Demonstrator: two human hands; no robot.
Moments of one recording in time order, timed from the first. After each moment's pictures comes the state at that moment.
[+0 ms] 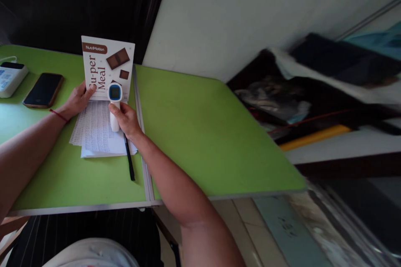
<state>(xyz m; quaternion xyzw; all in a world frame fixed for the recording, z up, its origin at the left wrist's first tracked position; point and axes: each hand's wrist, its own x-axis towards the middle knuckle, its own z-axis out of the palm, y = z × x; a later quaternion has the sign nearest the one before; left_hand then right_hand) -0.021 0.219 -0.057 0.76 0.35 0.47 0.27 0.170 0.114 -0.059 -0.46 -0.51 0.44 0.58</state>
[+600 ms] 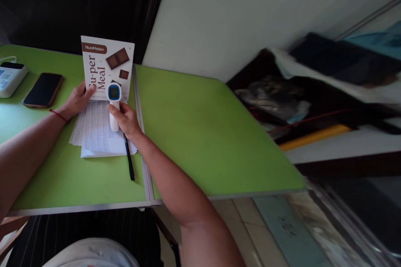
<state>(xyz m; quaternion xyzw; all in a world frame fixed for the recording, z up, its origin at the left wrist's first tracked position) -0.020 0.213 -0.050 0.77 0.36 0.45 0.28 0.171 0.115 -0.059 -0.46 -0.51 0.44 0.57</state>
